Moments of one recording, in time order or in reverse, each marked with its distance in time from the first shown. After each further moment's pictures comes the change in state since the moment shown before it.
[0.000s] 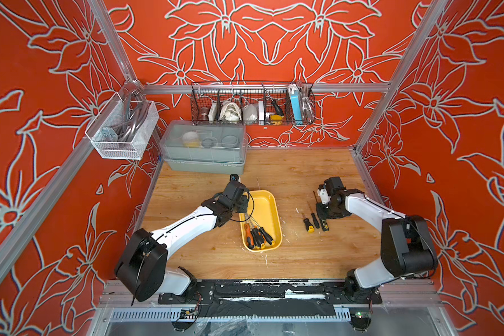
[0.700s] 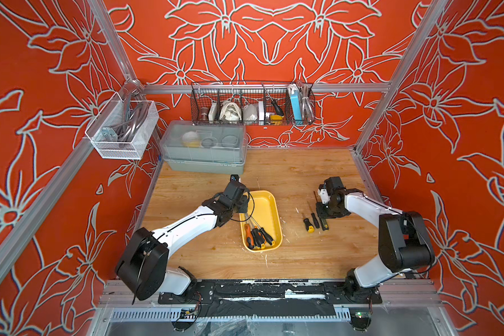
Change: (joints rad) left arm 0.000 0.009 0.000 0.003 0.005 0.000; right arm -0.017 0.043 0.005 0.026 -0.003 -0.002
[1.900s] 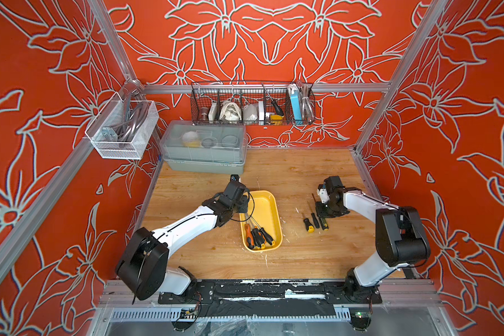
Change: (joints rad) left arm 0.000 0.000 0.000 0.001 0.001 0.000; right arm -0.013 0.050 0.023 0.005 -0.024 -0.013
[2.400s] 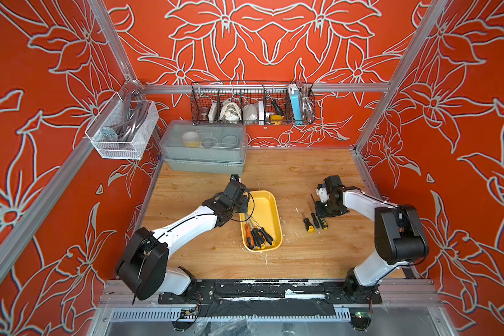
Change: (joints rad) left arm 0.000 0.000 0.000 0.000 0.000 0.000; right arm -0.004 0.018 0.013 0.000 -0.019 -0.008
